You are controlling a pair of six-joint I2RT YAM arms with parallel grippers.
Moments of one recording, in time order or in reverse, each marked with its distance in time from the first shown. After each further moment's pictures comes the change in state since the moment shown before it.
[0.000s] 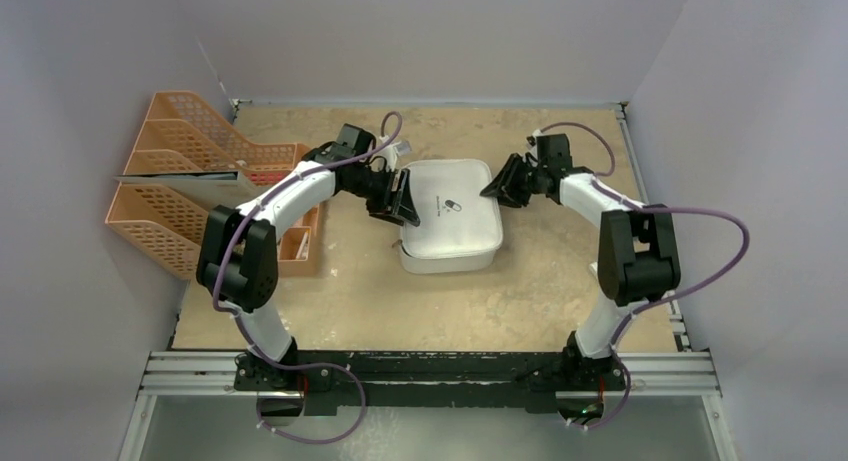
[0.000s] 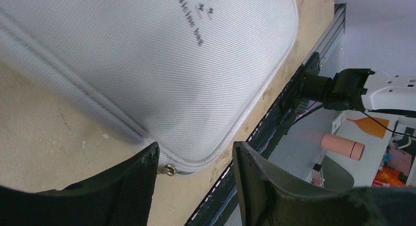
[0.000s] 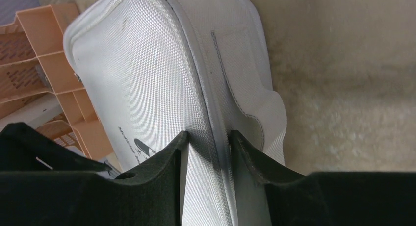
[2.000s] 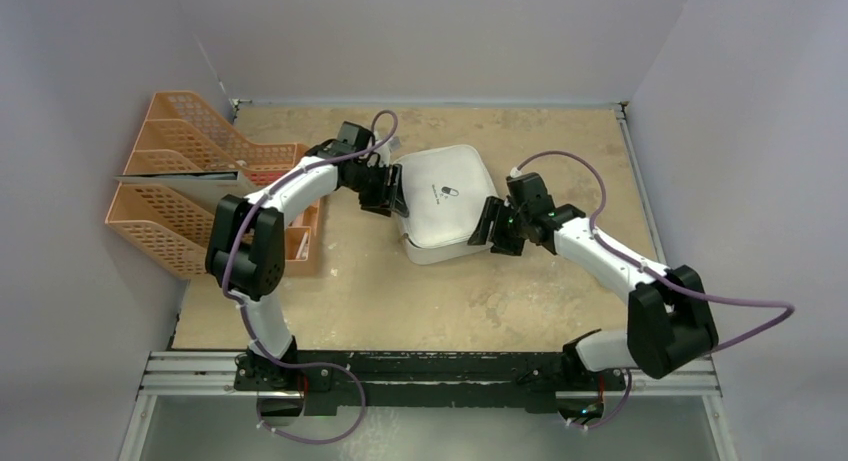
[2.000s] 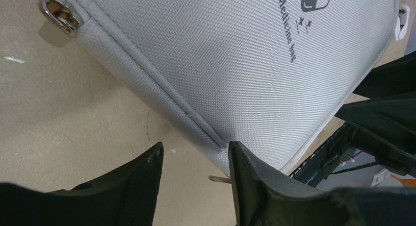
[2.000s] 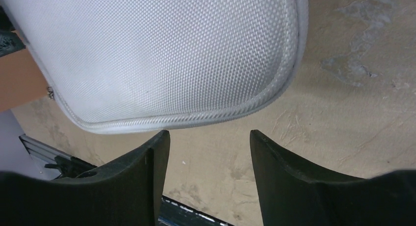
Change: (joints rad) left arm 0.026 0.068 0.036 0.057 -0.235 -0.042; right arm 0.282 -0.356 -0.217 -0.208 0.289 -0.007
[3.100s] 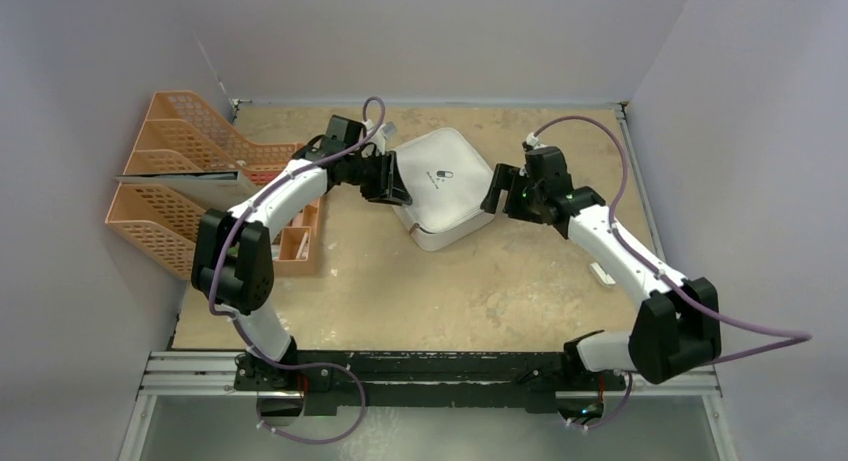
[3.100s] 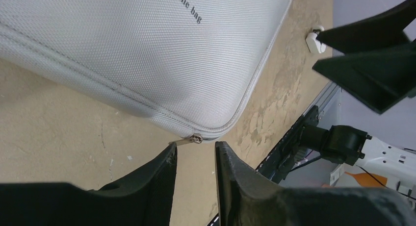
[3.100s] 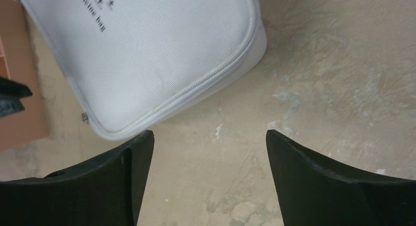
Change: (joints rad) left arm 0.011 -0.098 -0.044 0.103 0.130 -0.130; right arm -0.092 0.014 0.173 -0.015 0.138 -0.196
